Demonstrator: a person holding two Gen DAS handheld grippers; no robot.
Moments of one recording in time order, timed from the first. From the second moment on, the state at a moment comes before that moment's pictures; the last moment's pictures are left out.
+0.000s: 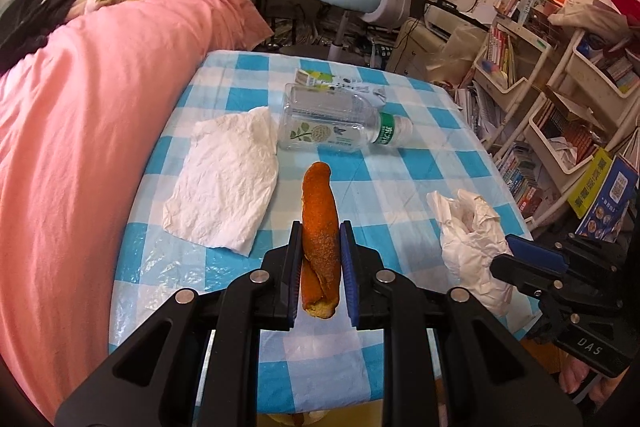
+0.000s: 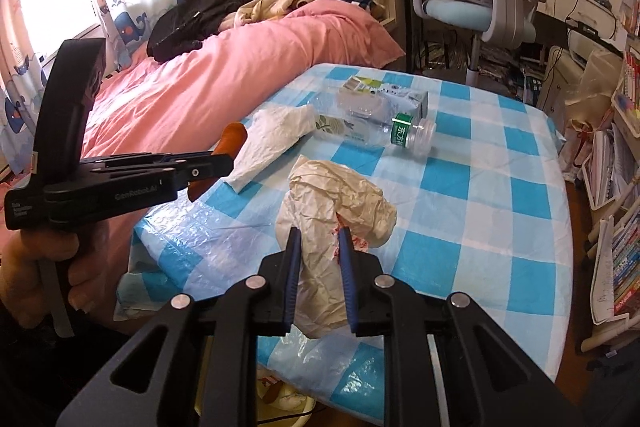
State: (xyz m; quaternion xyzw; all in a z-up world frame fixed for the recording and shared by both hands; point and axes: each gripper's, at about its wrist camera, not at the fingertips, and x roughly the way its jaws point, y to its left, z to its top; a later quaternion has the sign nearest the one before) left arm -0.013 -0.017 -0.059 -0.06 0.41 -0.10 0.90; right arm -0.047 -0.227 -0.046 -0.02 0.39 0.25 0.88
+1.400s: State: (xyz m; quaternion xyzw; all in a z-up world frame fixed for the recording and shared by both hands) left arm -0.024 -0.031 -0.044 0.00 0.37 -0.08 0.92; right arm -0.069 -0.198 -0.050 -0.06 0.39 0.30 0.87
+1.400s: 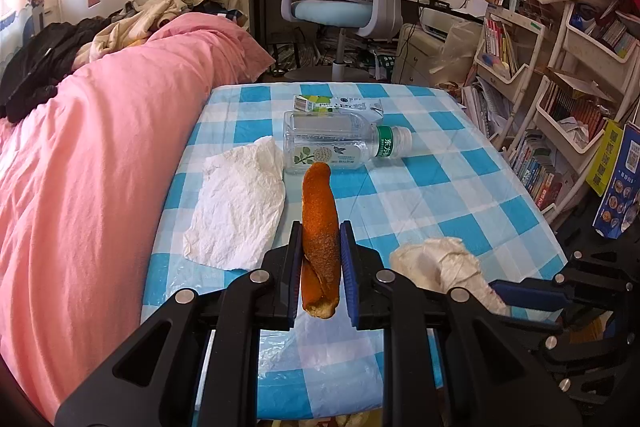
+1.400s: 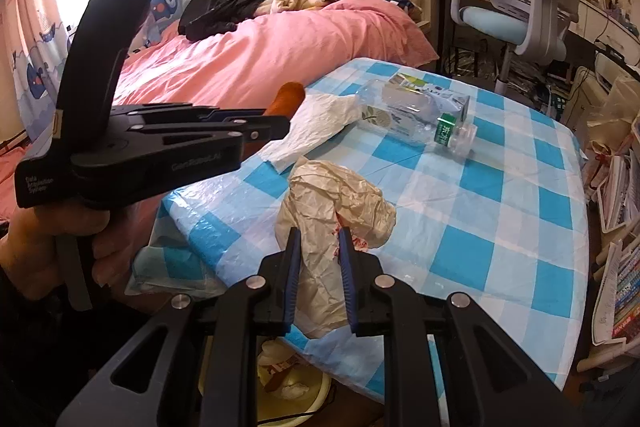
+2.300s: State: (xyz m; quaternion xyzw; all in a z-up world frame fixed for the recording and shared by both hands) left arm -0.024 -0.031 -0.045 0.00 0.37 -0.08 0.92; right arm -0.109 -0.139 -0.099 -0.16 0.49 0.45 0.73
